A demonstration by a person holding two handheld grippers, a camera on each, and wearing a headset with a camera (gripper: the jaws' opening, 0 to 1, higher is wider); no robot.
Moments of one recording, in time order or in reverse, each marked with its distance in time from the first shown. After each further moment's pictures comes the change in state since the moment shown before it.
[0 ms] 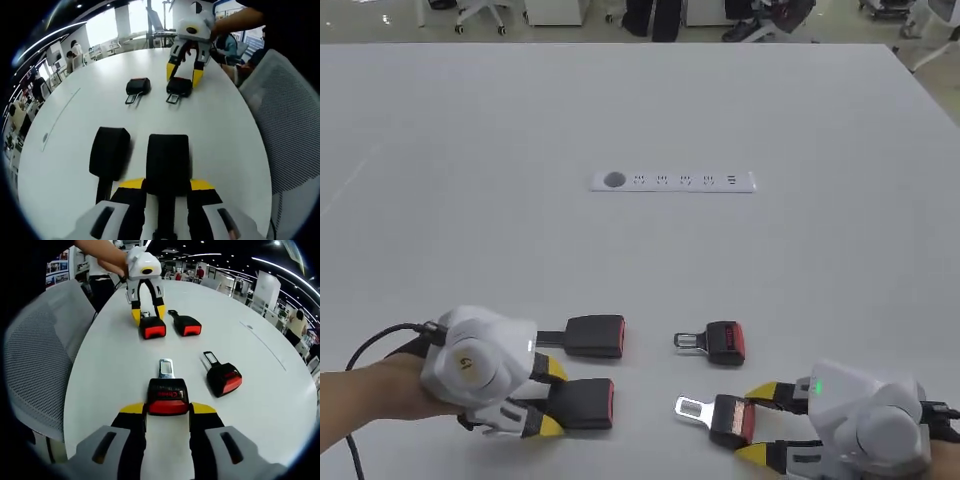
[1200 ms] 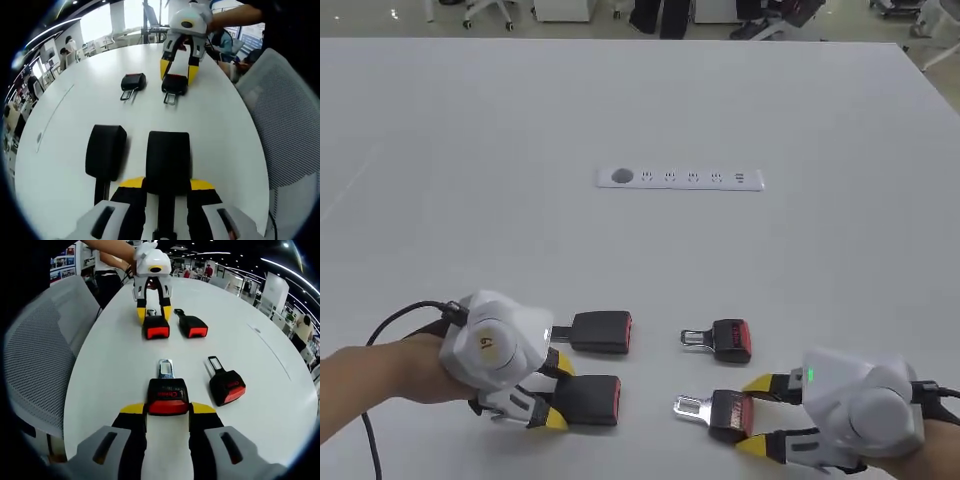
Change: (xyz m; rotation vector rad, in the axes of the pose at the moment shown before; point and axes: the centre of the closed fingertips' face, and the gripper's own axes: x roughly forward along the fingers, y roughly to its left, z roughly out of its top) left arm 0.001 -0.002 -0.001 0.008 0.039 -0.059; right arm 0.007 -0.001 0.007 -0.050 0.033 0.054
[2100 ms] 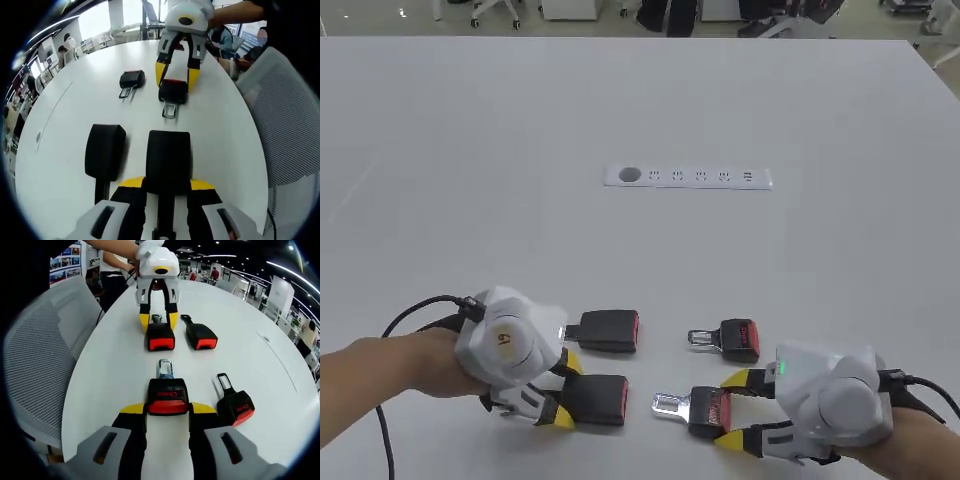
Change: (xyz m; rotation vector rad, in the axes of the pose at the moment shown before) left arm 0.000 0.000 -0.002 0.002 0.039 -0.008; right arm 0.024 0.004 0.025 -0.030 -0.022 0.045
